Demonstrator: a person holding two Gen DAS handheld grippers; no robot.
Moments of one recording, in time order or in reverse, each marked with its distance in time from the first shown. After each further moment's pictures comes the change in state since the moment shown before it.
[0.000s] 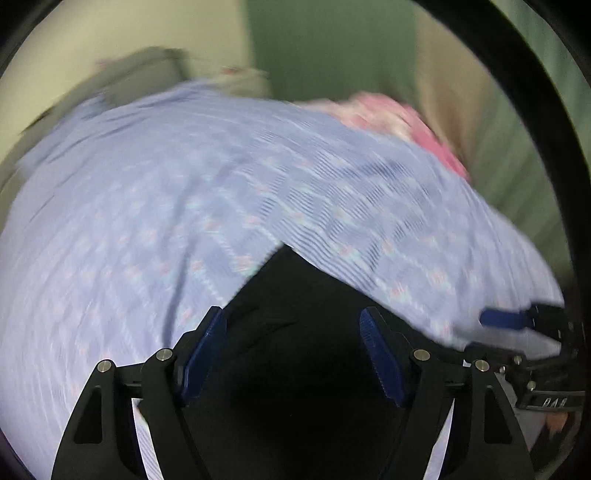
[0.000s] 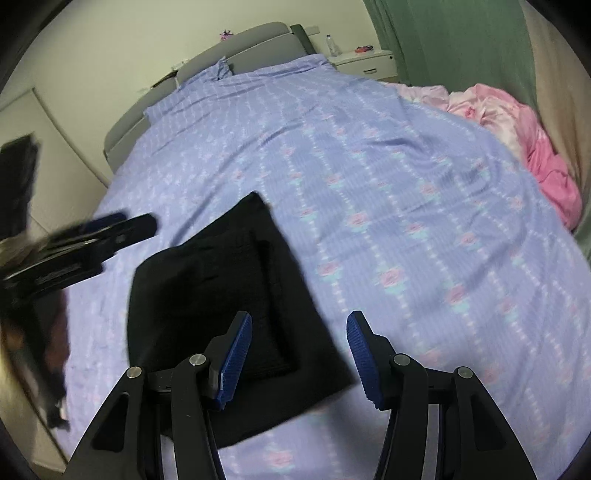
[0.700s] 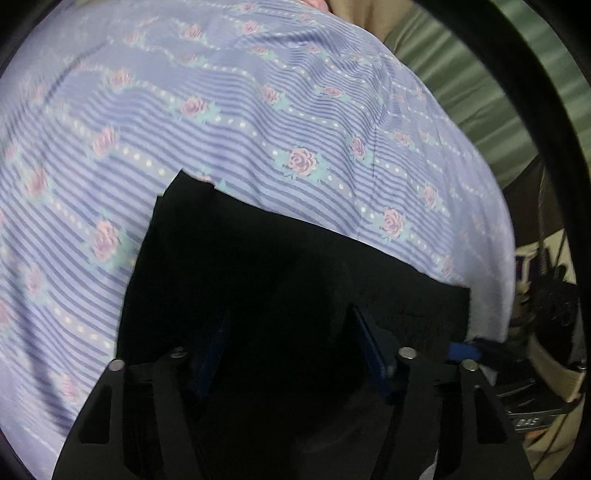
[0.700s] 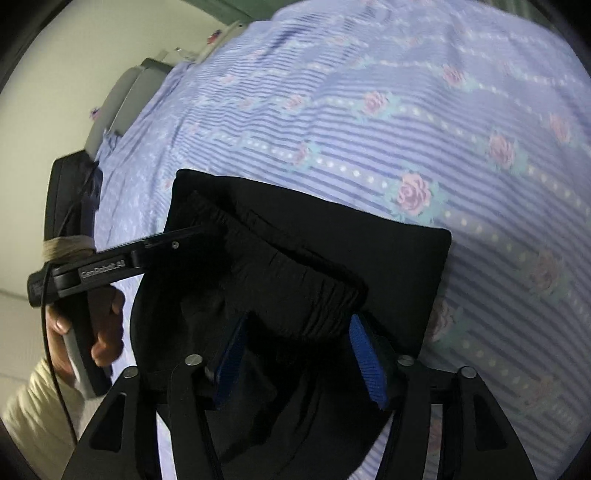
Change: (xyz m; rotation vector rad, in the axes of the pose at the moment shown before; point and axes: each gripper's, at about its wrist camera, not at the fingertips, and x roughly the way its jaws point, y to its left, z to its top) left arm 0.151 0.023 0.015 0.127 0.407 -0.488; right arm 0.074 0.000 -0.063 0.683 0.024 0.005
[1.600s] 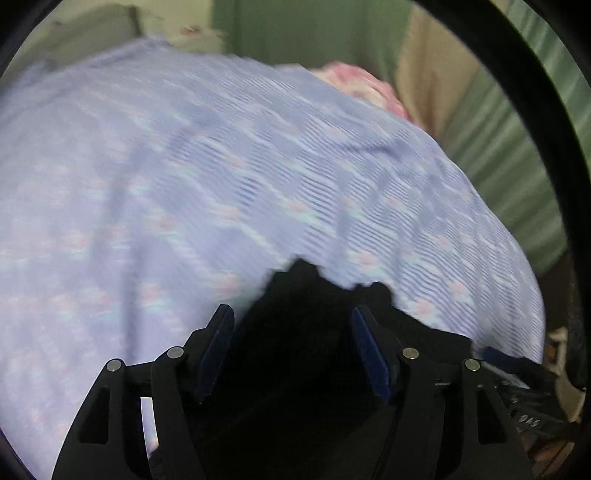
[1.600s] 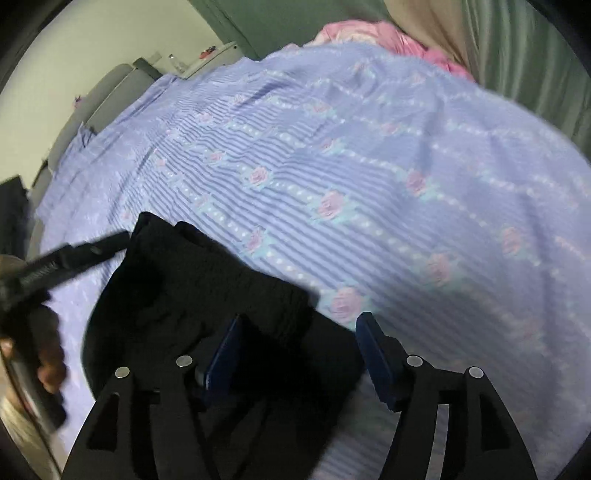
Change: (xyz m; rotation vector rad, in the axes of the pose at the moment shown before) left arm -0.077 0.002 -0.014 -0.167 -0.347 0.293; right arm -0.039 0.008 0.035 -0.201 -0.156 -0.264
